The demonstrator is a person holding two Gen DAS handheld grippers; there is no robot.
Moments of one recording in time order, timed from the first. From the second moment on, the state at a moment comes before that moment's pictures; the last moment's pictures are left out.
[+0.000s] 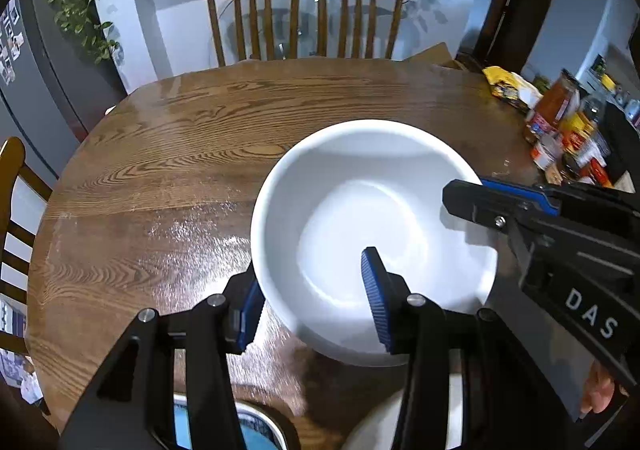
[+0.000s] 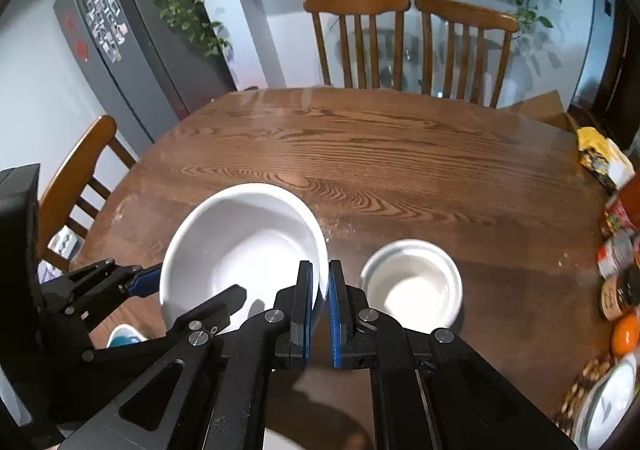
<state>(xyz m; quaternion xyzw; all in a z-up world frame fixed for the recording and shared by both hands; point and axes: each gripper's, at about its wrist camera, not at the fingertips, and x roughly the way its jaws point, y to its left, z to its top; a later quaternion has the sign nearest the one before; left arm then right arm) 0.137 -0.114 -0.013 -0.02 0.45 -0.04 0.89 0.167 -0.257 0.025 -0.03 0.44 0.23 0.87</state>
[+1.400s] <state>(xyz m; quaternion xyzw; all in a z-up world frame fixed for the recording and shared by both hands) 0.016 -0.160 -0.049 0.05 0.48 -0.12 0.87 0.022 -0.319 -0.028 0.06 0.49 0.18 0.85</state>
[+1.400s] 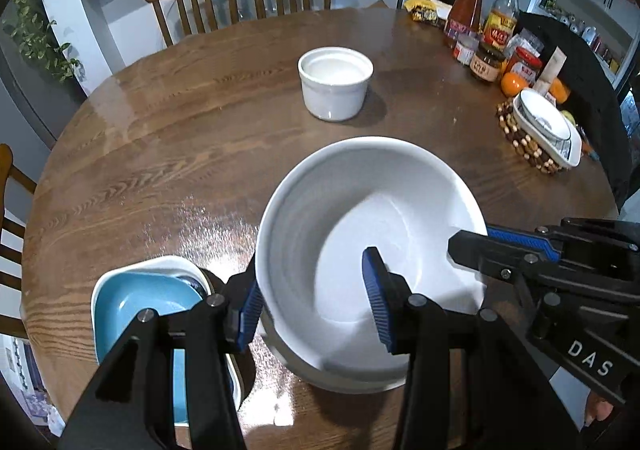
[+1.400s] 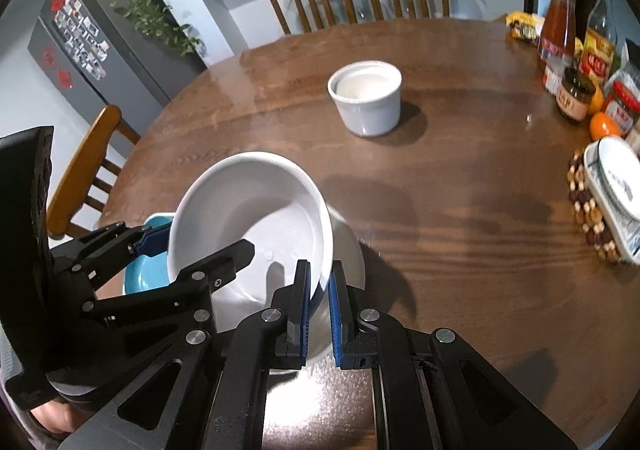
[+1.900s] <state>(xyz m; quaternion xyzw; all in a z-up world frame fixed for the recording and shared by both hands) 0.015 -0.164 -0.069 0.06 0.50 -0.11 0.85 0.017 -0.320 -0.047 0.06 0.52 0.18 0.83</state>
